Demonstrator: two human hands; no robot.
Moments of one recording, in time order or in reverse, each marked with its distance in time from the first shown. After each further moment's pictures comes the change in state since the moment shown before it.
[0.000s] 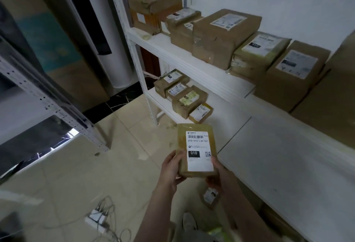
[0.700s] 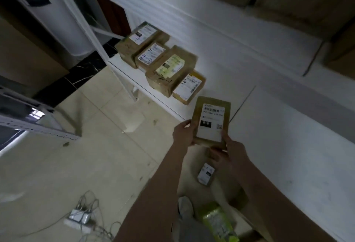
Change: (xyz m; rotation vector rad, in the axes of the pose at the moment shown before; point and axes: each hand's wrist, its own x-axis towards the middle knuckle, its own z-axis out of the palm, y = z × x) left_hand 0.258 -0.007 0.111 0.368 -0.053 -0.025; right_hand 0.228 -0.011 -0.032 0.161 0.350 0.214
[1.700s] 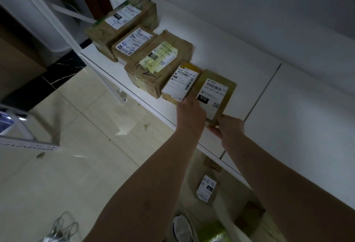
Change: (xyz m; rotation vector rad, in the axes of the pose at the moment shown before) left_hand 0.123 0.022 0.055 1.797 0.291 0.801; right_hand 0.161 -0.037 0.069 0.021 0.185 -0.058
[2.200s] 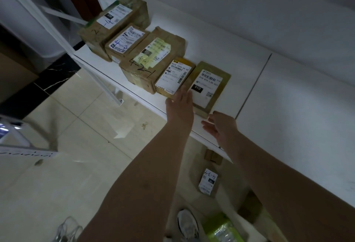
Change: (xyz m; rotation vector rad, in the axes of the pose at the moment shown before) left_hand -0.007 -0.018 0.017 -0.082 -0.082 0.022; right_hand -0.027 0.020 -0.008 0.059 -0.131 0.009
